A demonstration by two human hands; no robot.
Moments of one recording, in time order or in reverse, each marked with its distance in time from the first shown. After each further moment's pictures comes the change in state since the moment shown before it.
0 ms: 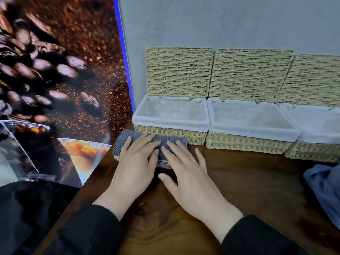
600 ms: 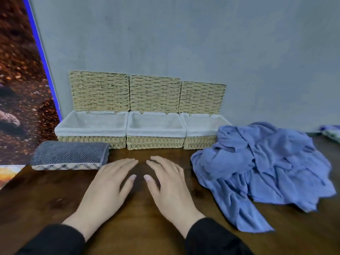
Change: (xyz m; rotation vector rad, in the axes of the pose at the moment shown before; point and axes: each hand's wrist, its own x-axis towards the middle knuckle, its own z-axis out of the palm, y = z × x) left_hand -0.062 0.143 0.014 -0.055 -0.150 0.302; right_hand -0.144 0.053 -0.087 -0.028 0.306 0.220
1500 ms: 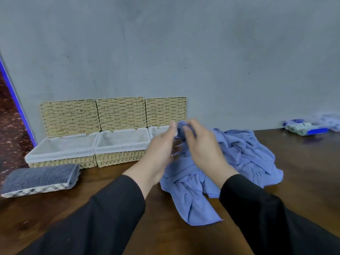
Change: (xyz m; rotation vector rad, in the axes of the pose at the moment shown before) left_hand 0.124 0.268 -0.019 -1.258 -0.231 -0.435; right_hand 0.012 0.082 -0.217 0.339 0.260 0.201
